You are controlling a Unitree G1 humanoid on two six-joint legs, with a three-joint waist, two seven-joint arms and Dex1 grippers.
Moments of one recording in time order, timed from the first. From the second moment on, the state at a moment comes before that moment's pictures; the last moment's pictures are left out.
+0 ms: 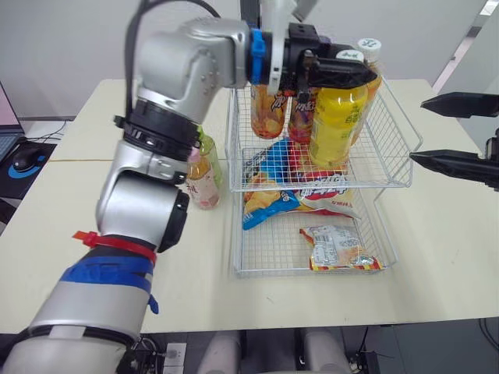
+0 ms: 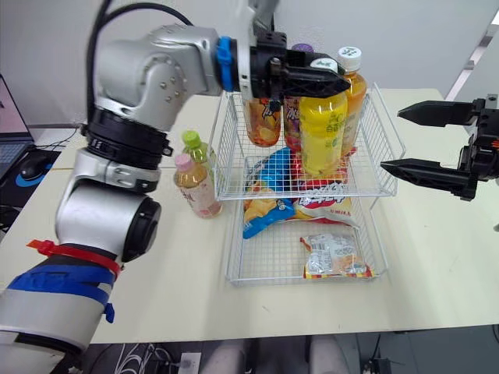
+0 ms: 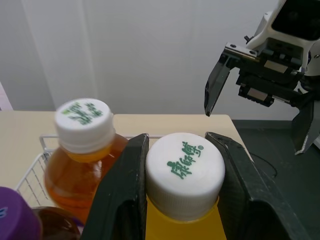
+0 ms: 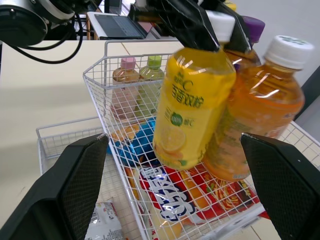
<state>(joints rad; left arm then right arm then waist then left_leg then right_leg) -1.52 0.31 -0.20 0.55 -0.52 0.70 -1.13 -0.54 -1.18 -0.46 -0.31 0.87 0.80 1.15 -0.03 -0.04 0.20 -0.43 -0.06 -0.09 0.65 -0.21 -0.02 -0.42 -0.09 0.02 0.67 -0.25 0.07</state>
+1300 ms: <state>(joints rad) -1.32 0.81 0.06 0.16 -0.54 0.96 -1.23 -0.58 -1.18 -0.45 -0.34 0.95 0.79 1.11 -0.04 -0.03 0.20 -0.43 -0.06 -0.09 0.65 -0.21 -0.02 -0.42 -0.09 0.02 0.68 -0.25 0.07</state>
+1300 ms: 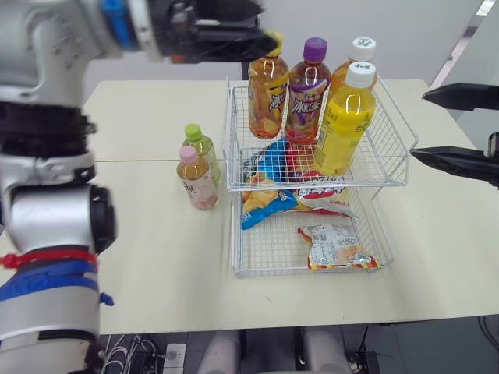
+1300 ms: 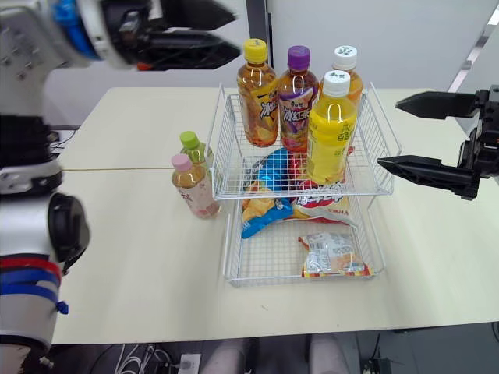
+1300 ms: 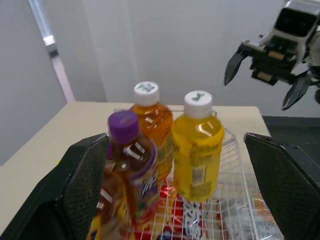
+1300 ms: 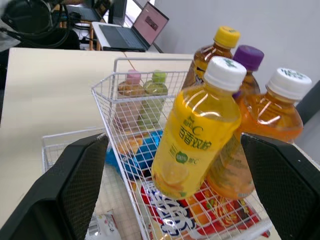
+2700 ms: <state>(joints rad) -0.37 0.54 0.43 -0.59 -0.66 1.04 -0.30 -0.77 -1.06 -0.18 -0.40 0.98 0.90 1.10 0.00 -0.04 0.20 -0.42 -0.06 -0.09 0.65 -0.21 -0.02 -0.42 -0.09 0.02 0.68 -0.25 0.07</state>
